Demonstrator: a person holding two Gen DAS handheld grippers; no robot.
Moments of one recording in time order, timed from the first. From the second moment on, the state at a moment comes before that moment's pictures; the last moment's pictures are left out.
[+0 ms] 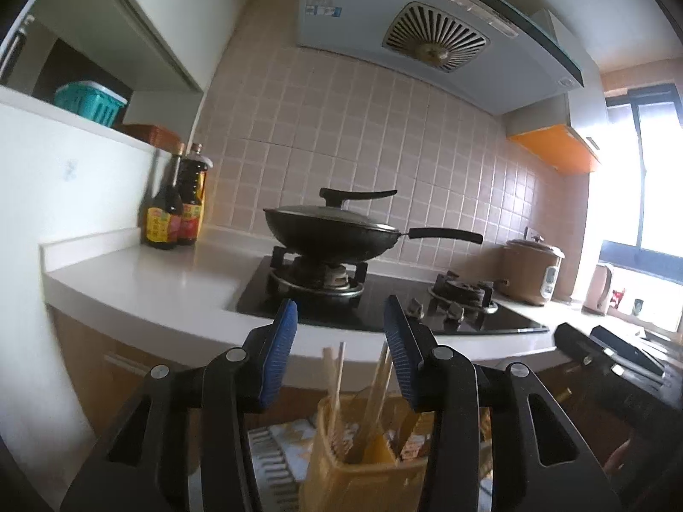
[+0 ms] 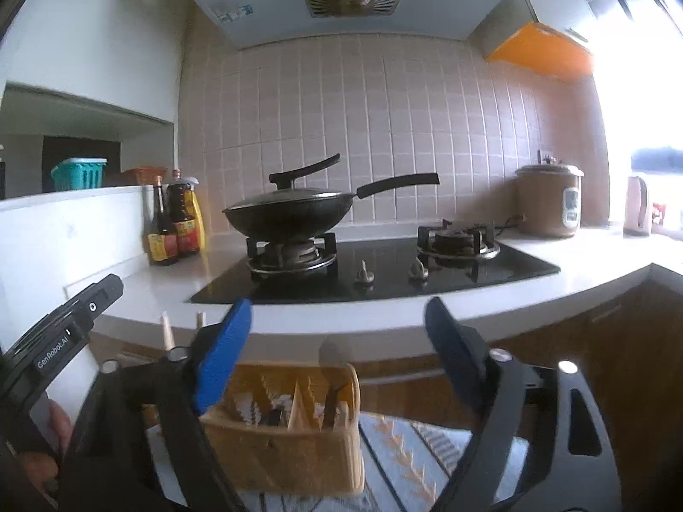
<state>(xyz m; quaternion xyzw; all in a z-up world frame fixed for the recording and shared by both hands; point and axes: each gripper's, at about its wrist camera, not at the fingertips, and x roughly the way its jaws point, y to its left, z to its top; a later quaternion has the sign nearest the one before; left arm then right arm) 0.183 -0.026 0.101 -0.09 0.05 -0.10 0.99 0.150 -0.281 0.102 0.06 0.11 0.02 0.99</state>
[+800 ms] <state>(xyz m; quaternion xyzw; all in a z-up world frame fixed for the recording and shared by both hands) 0.045 -0.034 0.019 -0.04 0.06 0.00 1.00 0.030 -0.270 0.017 0.03 0.12 -0.05 0.99</state>
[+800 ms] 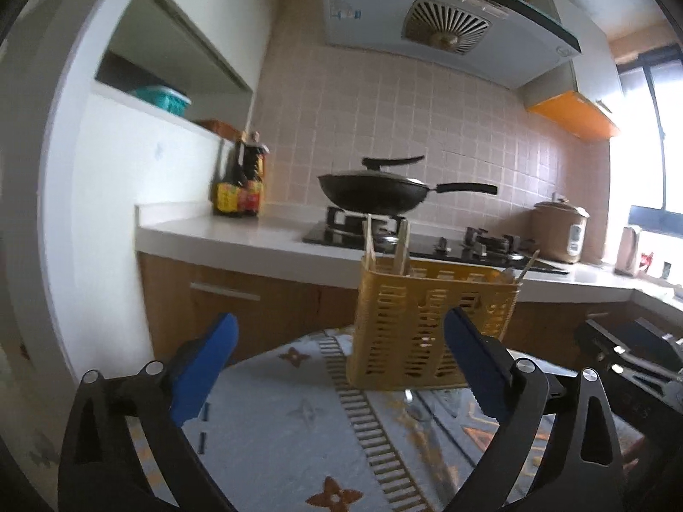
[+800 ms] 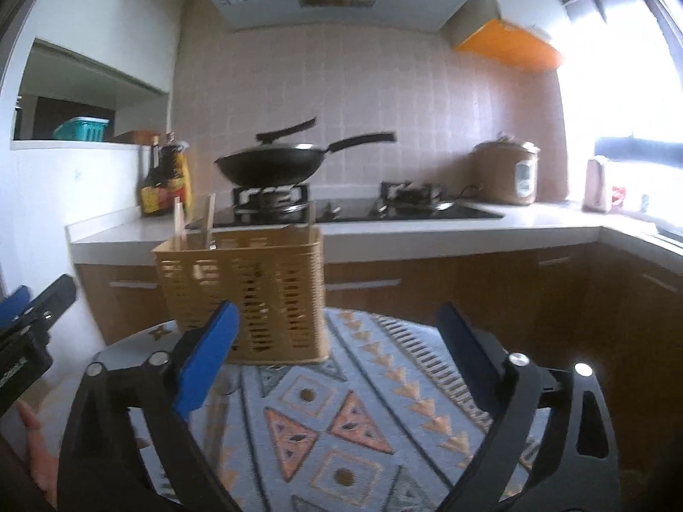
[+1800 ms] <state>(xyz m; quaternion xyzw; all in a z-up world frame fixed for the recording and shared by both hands) 0.046 -0.042 0.004 0.00 0.07 0.03 1.00 0.017 -0.279 0.013 0.02 0.11 -0.05 0.99</state>
